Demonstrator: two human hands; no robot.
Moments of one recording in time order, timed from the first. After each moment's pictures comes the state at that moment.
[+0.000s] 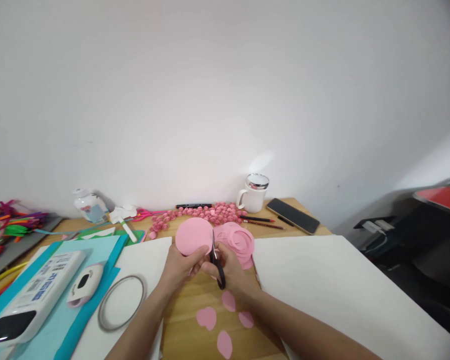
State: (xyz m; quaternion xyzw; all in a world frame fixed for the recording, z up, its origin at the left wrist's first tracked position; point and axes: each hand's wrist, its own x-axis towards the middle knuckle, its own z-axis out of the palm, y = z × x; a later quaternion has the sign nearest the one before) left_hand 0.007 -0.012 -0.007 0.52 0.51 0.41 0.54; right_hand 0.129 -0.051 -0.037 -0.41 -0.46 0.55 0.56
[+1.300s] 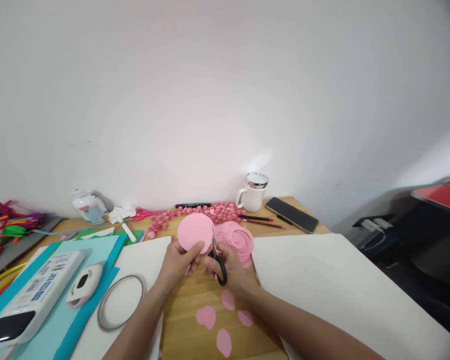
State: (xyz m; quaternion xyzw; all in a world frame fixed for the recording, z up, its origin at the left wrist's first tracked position) left_hand 0.000 -0.003 -0.016 0.56 0.45 0.37 0.58; right_hand 0.130 -0.049 -0.051 -0.42 -0.44 0.55 0.57
